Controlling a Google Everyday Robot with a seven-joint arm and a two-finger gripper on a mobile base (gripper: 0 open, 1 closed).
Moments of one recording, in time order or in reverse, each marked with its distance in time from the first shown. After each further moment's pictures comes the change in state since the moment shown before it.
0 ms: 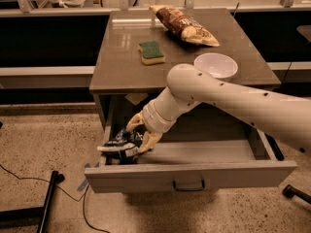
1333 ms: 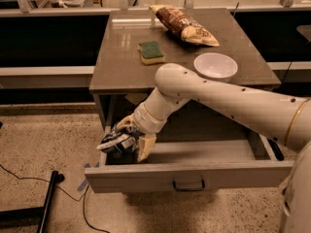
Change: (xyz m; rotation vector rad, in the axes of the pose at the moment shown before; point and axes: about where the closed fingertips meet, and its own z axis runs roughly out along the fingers) arm -0.010 -0.002 0.030 -0.113 -0.073 -0.066
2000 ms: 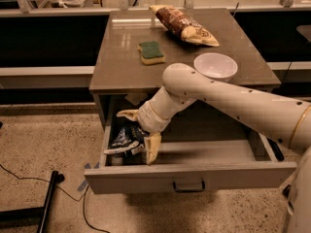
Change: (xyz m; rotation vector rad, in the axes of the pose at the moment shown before) arm 0.006 0.000 -0.007 0.035 -0.046 0.049
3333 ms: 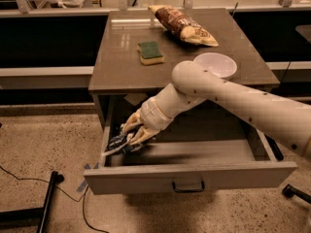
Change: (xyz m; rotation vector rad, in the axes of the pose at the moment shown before) arm -0.024 -0.007 -0.019 0.083 -0.085 -0.018
